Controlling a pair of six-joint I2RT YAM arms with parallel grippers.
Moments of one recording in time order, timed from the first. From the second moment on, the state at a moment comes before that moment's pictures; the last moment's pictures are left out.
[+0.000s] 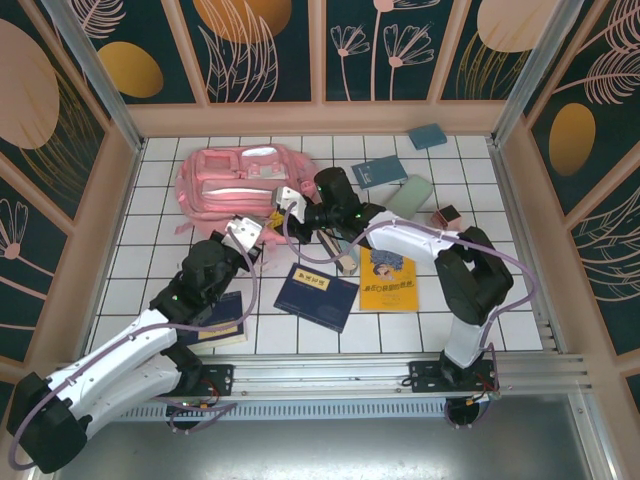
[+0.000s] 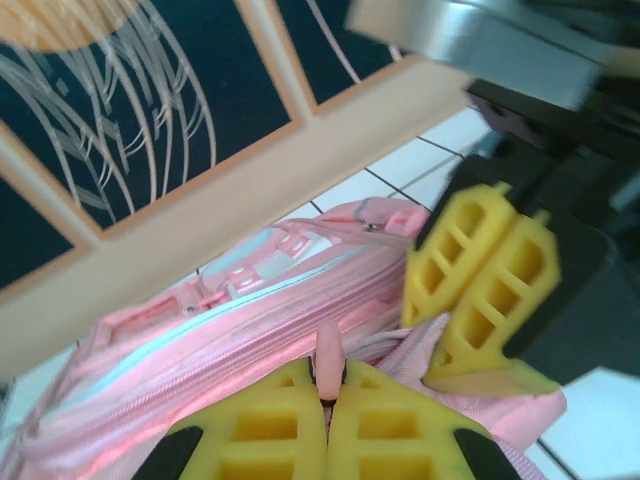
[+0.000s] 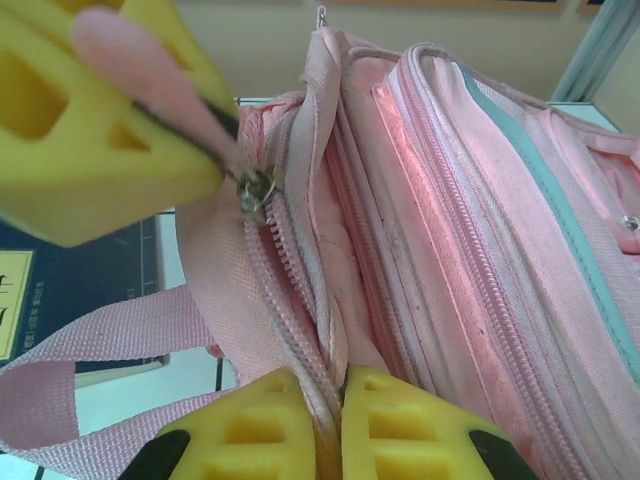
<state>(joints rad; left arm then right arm) -0.68 0.82 0.49 0.14 -0.33 0.26 0.76 1.79 1.24 0.10 -0.62 -0.41</state>
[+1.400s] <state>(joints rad) -0.46 0.71 0.33 0.15 -0.29 -0.77 0.73 1.67 0.96 0.34 -0.23 -0.44</state>
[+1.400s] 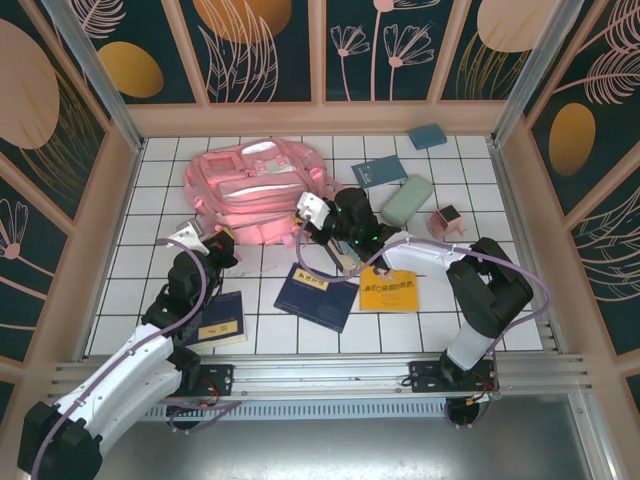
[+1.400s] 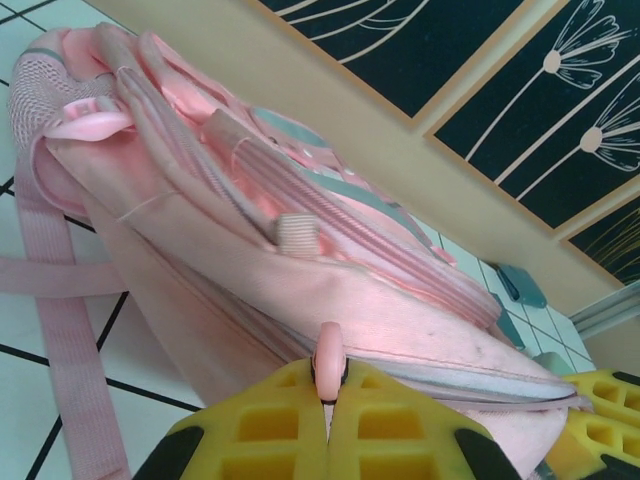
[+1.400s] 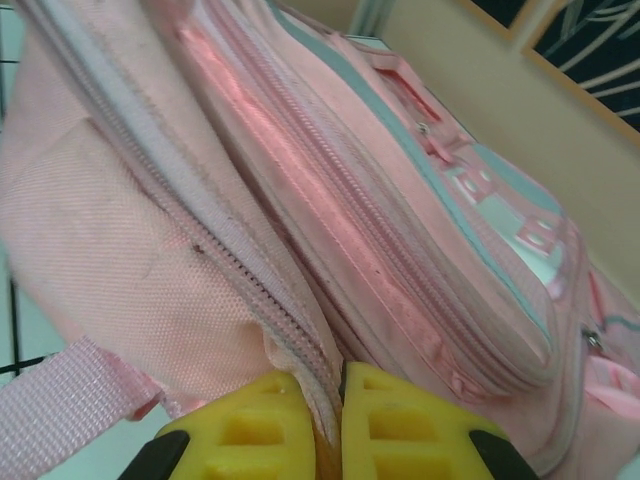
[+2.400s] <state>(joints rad) -0.18 1.14 0.42 0.52 0.07 -0.88 0.44 1.67 0.97 0.43 -0.41 -0.45</state>
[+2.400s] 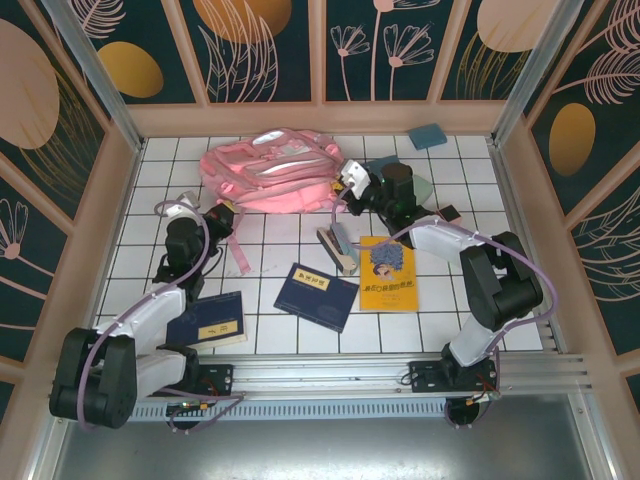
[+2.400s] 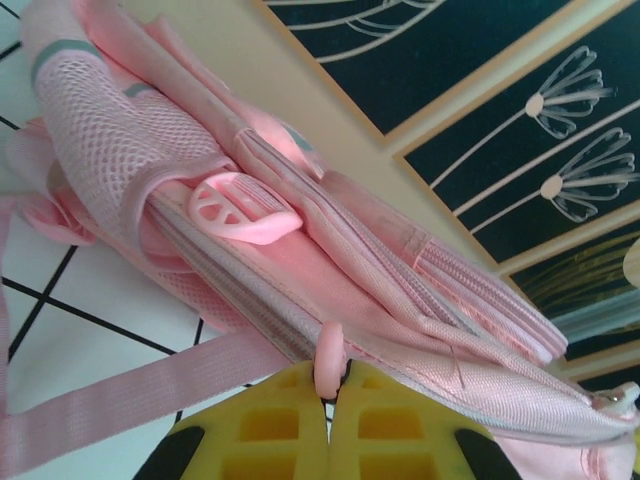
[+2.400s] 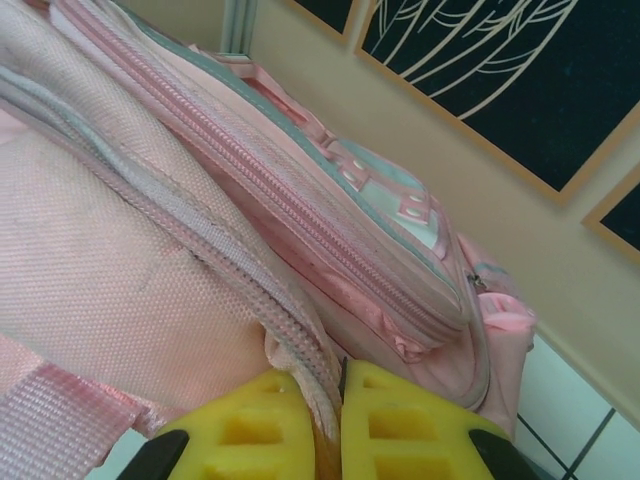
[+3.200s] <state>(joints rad) -0.06 1.43 0.58 0.55 0.08 -0.83 0.44 1.64 0.89 0.46 -0.54 -0.48</state>
